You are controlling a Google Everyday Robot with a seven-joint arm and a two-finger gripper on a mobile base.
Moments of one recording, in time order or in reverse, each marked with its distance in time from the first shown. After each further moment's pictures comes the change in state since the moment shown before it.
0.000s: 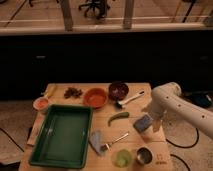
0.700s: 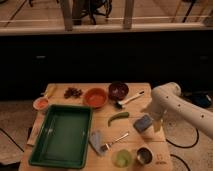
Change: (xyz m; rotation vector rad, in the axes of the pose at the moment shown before) arm 0.001 0.001 0.002 -0.011 -0.002 -0.099
